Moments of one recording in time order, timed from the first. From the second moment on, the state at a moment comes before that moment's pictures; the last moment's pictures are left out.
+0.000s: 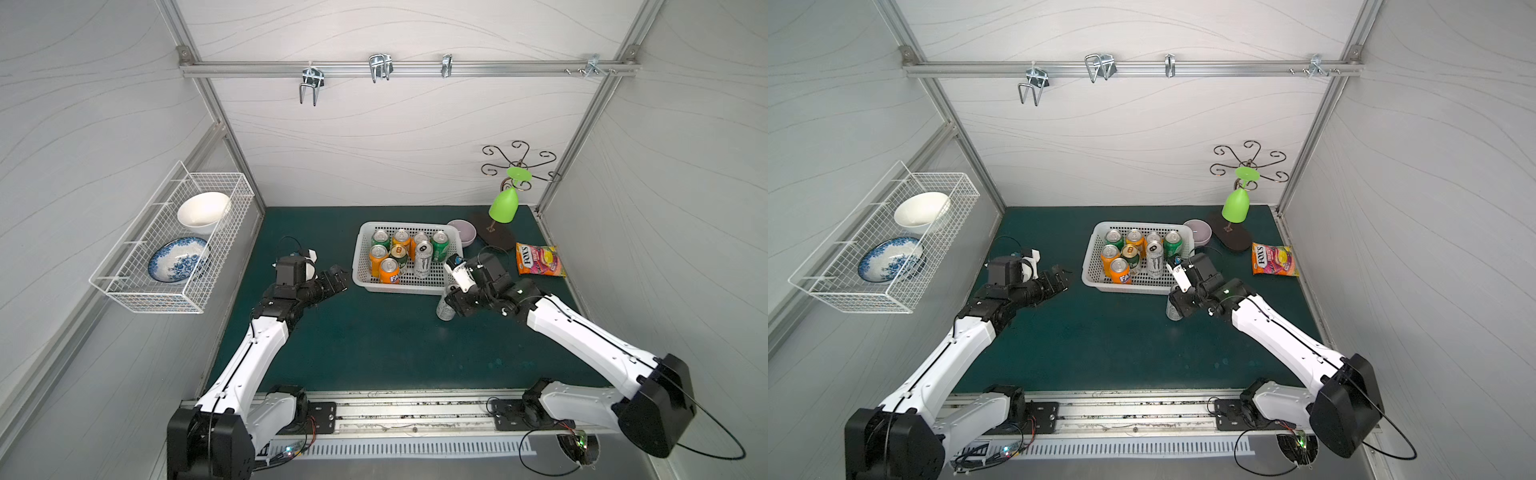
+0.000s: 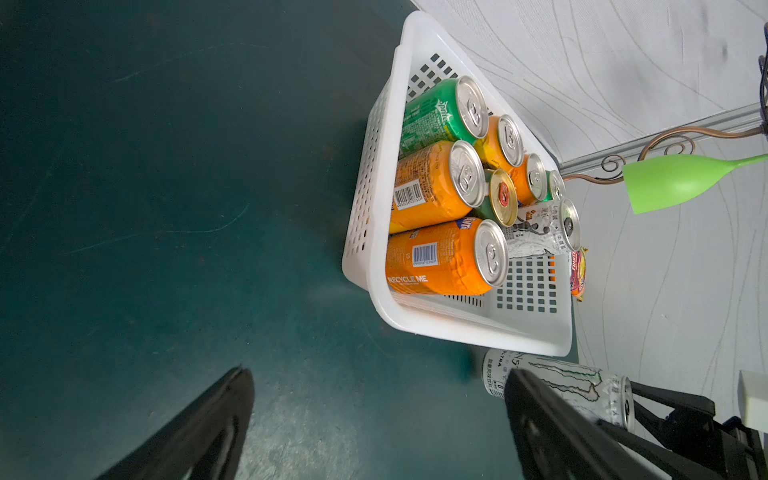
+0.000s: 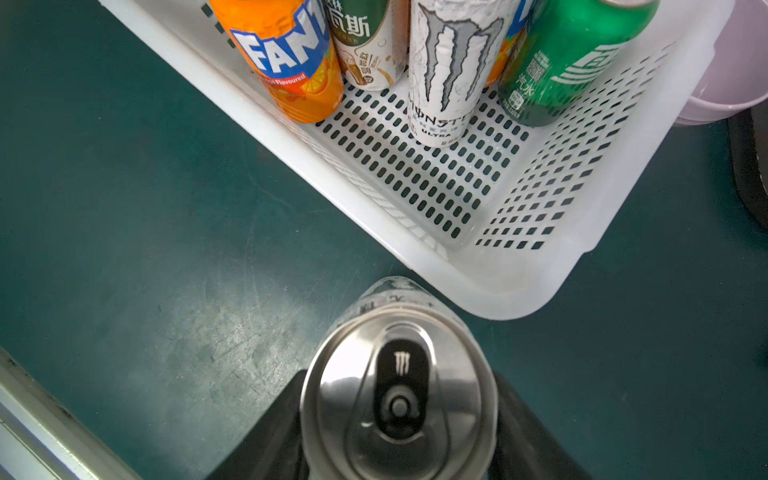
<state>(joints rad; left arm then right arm) -0.08 1.04 0.72 -0.38 0.37 -0.62 0.68 1.21 0.94 -0.63 -0.01 -0.02</state>
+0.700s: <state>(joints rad) -0.08 1.04 0.72 -0.38 0.37 -0.62 0.68 1.25 0.93 -0.59 0.01 -0.05</state>
